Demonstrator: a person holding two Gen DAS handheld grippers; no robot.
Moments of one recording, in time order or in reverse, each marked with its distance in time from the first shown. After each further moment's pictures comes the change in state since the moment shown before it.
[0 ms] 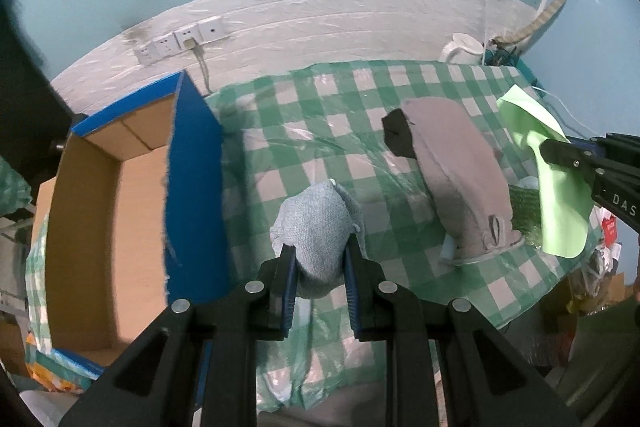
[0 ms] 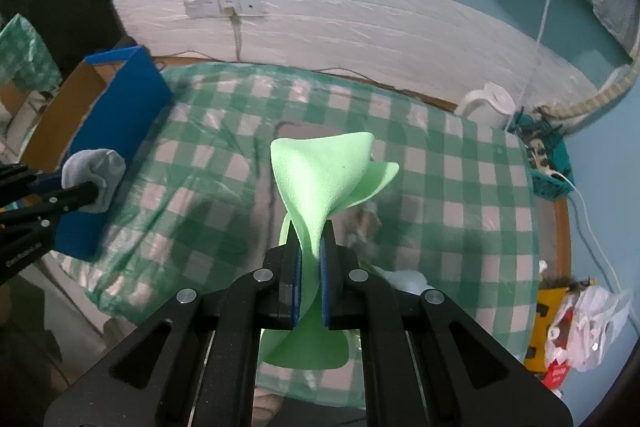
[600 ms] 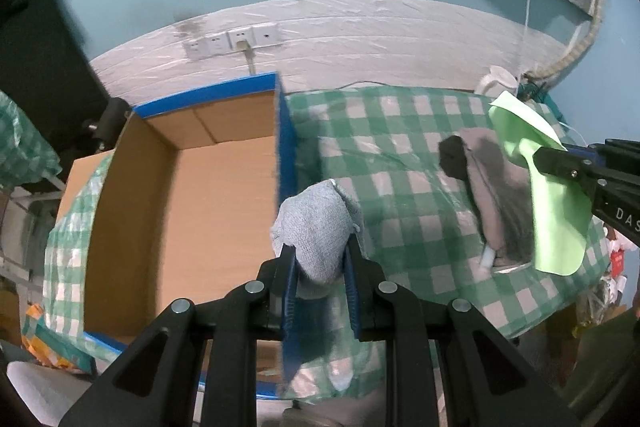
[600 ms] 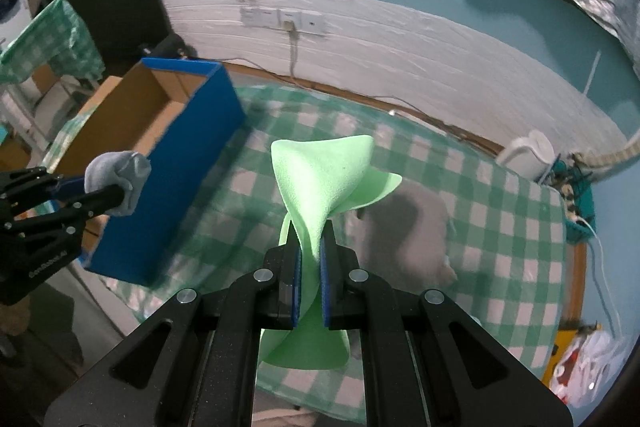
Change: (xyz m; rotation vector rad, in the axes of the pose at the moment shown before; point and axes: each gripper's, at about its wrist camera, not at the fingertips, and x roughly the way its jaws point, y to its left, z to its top) left arm -0.032 0.062 -0.013 -0.108 -0.057 0.069; right arm -0.006 0.087 0.045 -0.113 -0.040 0.094
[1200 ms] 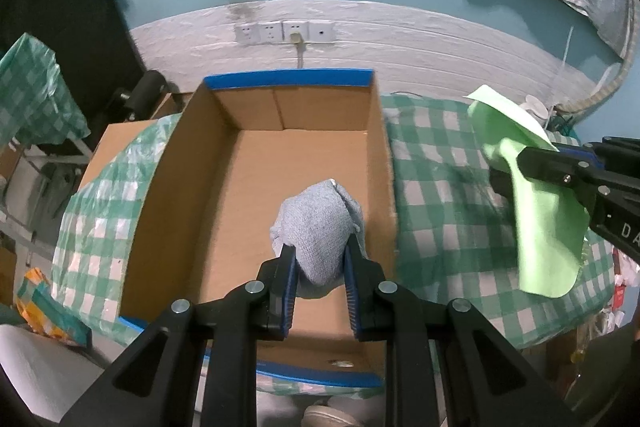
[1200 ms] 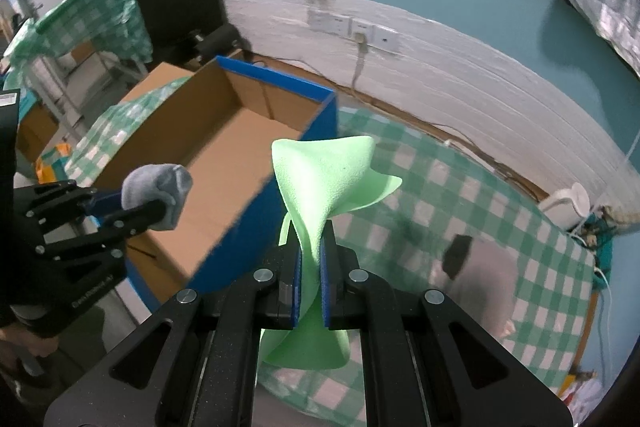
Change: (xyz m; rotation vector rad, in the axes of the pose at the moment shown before) left arm -0.007 0.078 -0.014 -0.134 -0.014 0.048; right arm 0.018 0.105 0.046 -0.138 0.006 0.100
